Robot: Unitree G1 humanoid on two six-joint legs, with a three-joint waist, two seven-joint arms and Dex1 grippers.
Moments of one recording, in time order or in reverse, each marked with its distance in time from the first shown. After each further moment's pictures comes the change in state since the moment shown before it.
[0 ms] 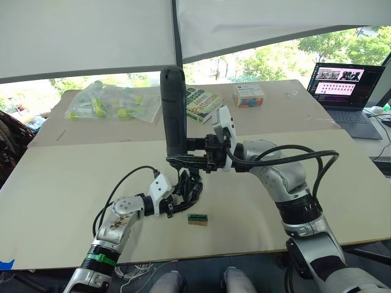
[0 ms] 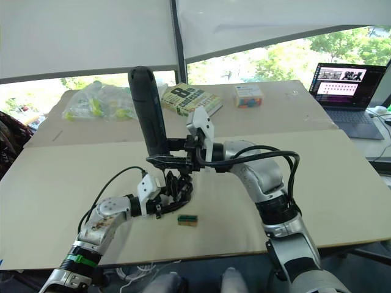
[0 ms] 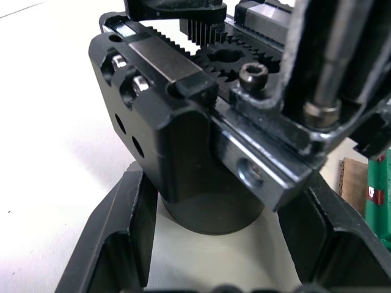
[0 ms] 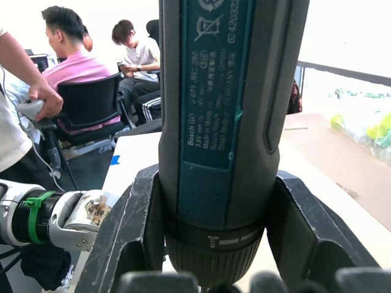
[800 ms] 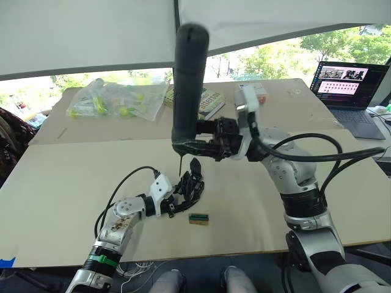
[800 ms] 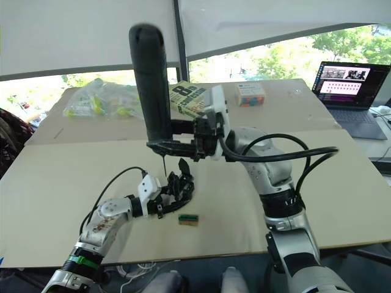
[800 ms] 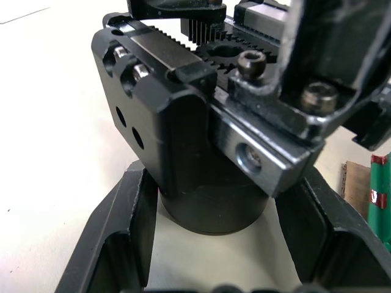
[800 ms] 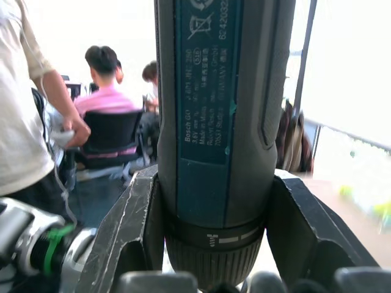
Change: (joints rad) left arm 0.009 -0.019 -0.003 0.010 -0.001 -0.037 0.031; right arm -0.058 0.004 -0.136 -0.024 0.109 -0.098 0.147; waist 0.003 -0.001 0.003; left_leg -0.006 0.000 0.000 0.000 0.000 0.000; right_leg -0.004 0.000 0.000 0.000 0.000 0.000
